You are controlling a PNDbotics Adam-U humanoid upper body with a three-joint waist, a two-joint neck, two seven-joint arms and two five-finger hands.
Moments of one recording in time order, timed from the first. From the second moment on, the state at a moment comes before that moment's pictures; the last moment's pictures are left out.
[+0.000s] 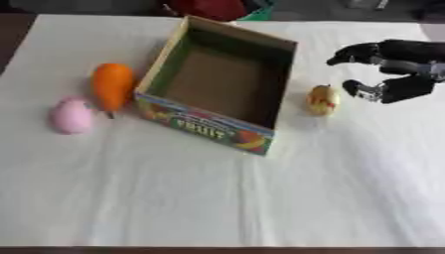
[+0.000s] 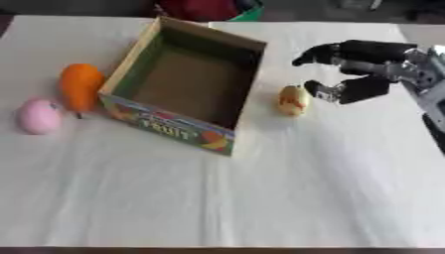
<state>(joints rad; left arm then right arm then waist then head) -0.16 0.26 0.06 -1.98 -0.11 -0.33 0.36 -0.78 -0.75 0.22 -1.28 0.54 -0.57 0.58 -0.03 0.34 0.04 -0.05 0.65</state>
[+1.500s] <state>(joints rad) -0.18 0.24 0.05 -1.98 -0.12 -0.30 0.34 -0.71 -0.73 0.21 -1.33 0.73 -0.61 0.39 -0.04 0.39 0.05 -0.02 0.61</state>
